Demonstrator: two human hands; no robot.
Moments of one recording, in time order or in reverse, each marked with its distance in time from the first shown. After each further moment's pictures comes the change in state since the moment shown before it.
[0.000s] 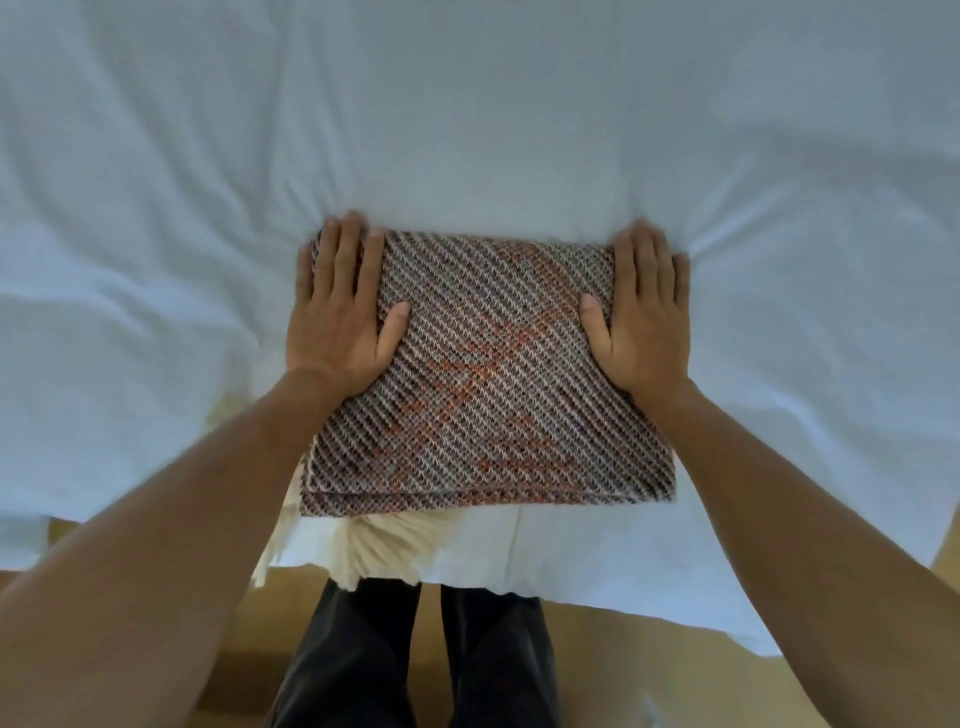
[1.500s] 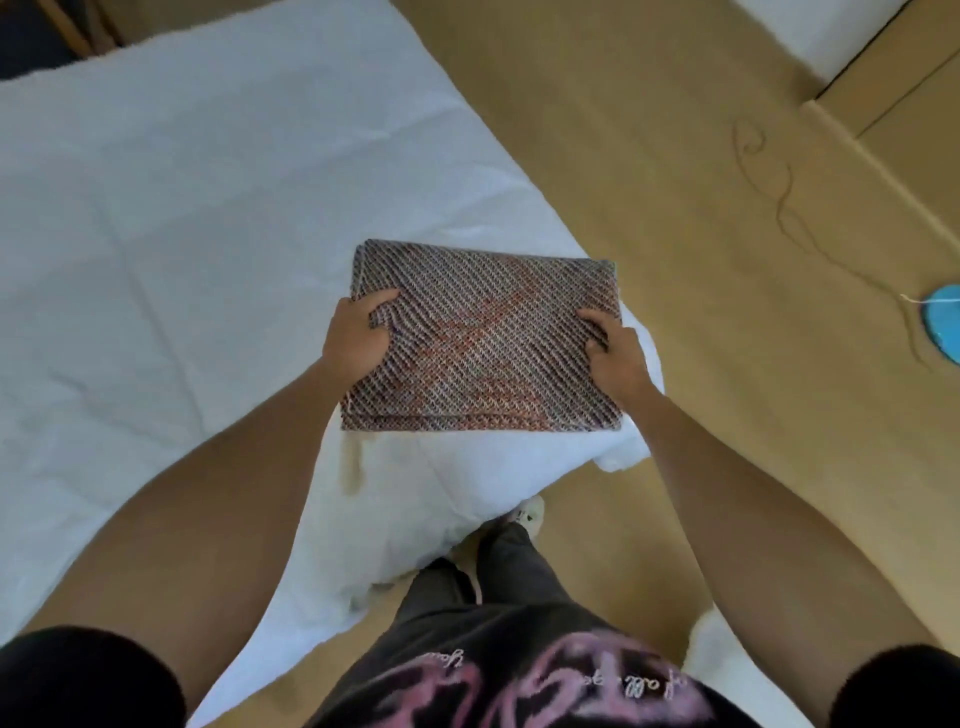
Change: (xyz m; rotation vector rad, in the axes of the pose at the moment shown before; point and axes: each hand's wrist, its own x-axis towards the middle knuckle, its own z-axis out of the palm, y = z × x) left_hand -0.080 0.215 -0.245 -0.545 -0.289 0.289; right_hand -0.317 0.047 -0.214 0.774 0.336 0.903
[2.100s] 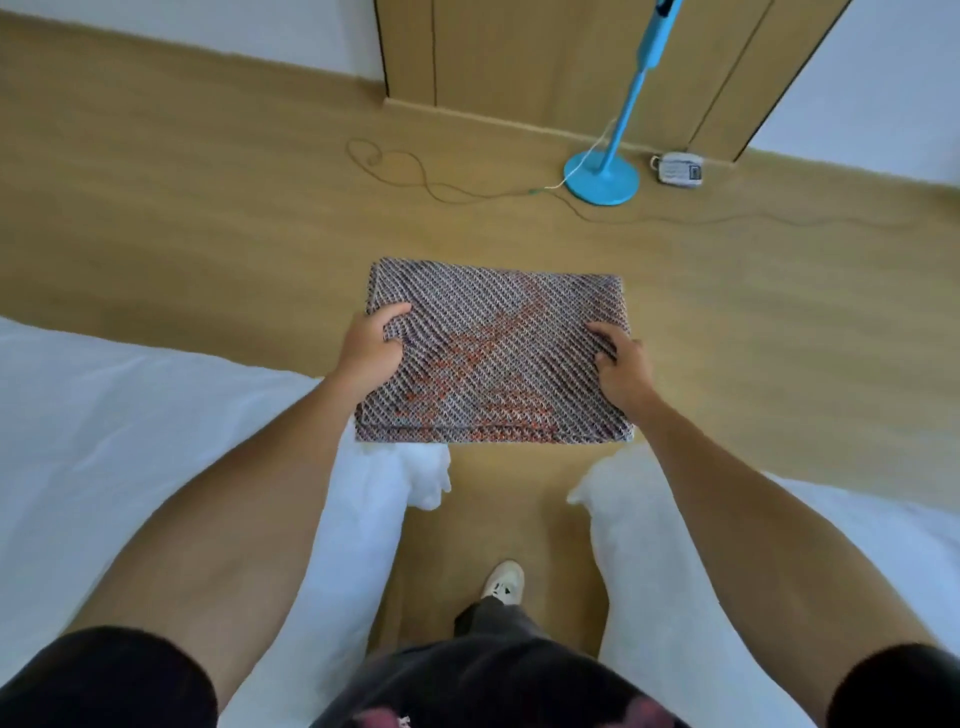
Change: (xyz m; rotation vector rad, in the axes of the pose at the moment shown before) left_hand -0.076 0.370 0.358 0.264 -0.478 0.579; right_hand -0.162 0.312 -0.295 0.234 0.626 0.572
